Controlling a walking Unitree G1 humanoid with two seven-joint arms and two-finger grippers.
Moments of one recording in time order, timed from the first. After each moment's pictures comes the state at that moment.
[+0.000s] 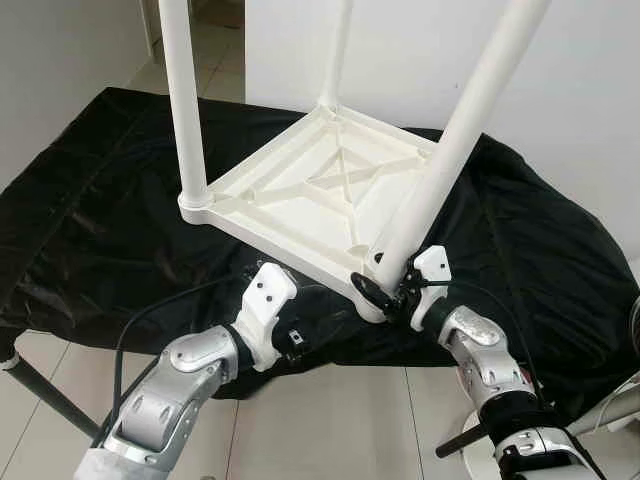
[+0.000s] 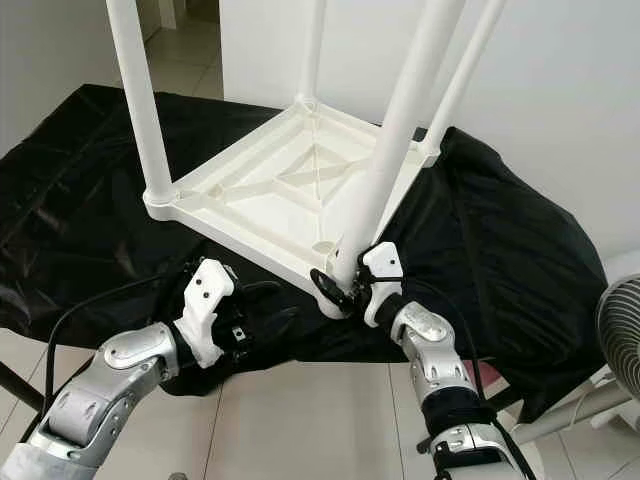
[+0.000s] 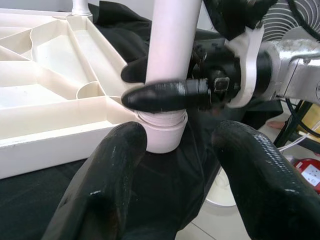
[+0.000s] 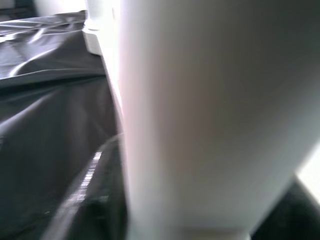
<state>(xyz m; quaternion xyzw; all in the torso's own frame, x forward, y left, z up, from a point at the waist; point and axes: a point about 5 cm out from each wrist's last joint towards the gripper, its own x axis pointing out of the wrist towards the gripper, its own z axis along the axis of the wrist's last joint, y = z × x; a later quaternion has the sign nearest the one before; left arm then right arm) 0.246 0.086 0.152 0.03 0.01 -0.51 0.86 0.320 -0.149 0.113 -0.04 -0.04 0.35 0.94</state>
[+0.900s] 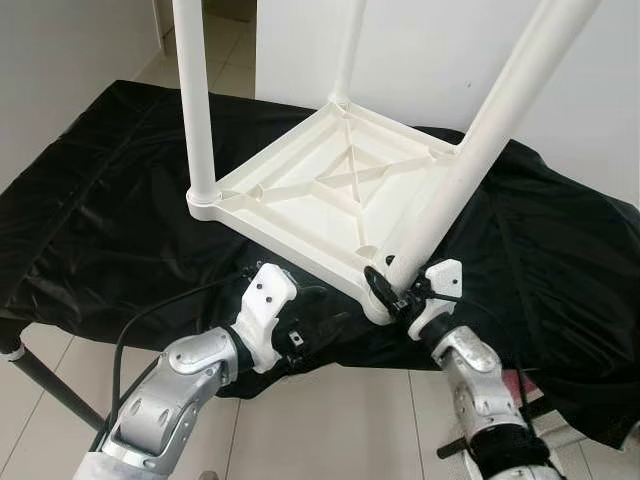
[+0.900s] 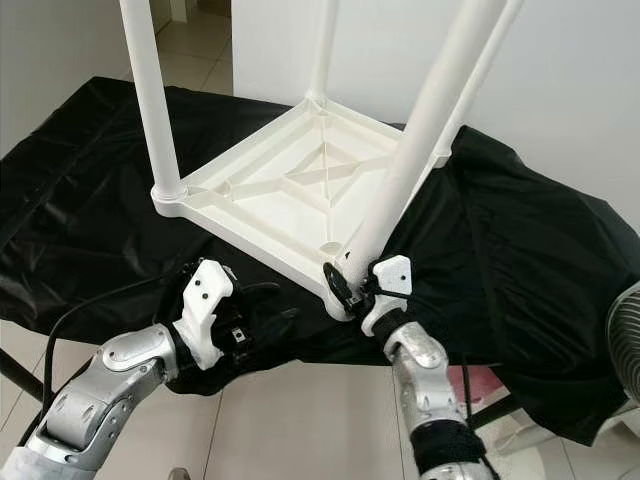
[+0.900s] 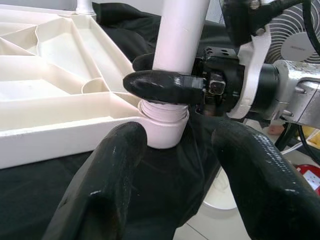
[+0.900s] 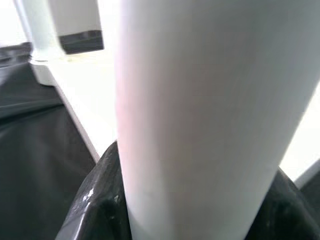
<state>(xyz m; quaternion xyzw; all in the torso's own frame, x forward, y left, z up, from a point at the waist) 0.242 0.086 0.152 0.02 0.01 -0.51 0.86 0.303 -0.147 0.109 0.01 -0.07 0.17 0.98</state>
